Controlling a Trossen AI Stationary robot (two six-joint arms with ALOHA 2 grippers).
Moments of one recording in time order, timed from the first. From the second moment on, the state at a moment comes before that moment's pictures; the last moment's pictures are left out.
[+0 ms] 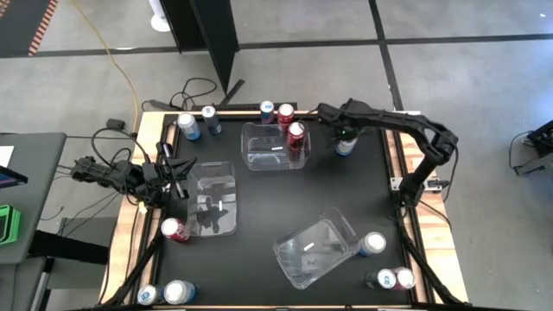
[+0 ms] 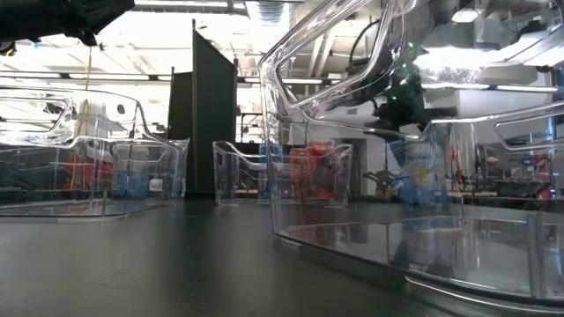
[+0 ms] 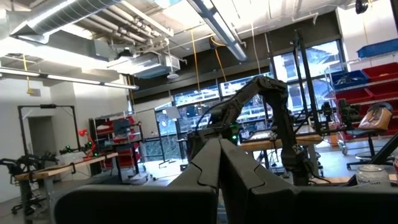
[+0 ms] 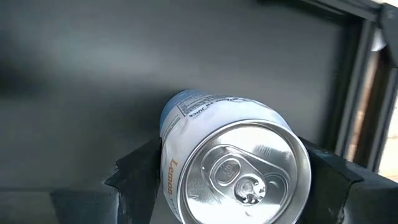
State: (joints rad) left arm -0.31 0.04 0.13 0.46 -0.62 0.51; right arm -0.56 1.69 1.25 -1.11 0.31 0.78
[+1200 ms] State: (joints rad) left arm -0.31 0.04 0.13 0.41 -0.62 0.51; right arm -0.13 1.69 1.25 -1.09 0.30 0.97
